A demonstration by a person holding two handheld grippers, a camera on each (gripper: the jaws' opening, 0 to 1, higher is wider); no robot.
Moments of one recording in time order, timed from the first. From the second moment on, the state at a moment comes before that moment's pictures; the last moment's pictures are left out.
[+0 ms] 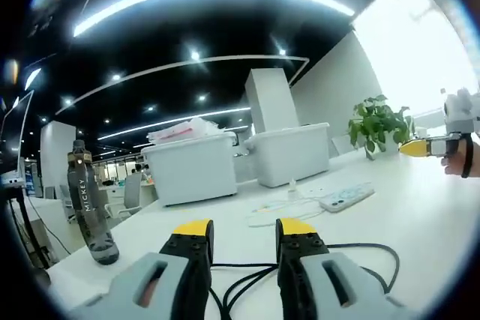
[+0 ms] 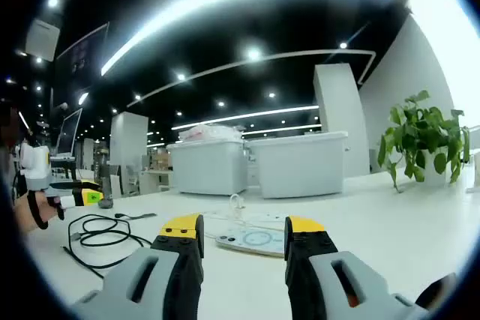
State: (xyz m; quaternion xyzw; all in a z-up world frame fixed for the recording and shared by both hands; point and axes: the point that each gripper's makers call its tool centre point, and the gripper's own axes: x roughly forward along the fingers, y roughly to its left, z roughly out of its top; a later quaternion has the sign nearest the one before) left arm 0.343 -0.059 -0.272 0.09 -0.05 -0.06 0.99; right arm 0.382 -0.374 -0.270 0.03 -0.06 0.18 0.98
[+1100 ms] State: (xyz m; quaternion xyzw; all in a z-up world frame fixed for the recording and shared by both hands) left arm 0.344 -0.057 -0.272 0.09 -0.05 -0.05 0.99; right arm 0.382 -0.376 -0.270 0.03 -0.06 0.17 0.98
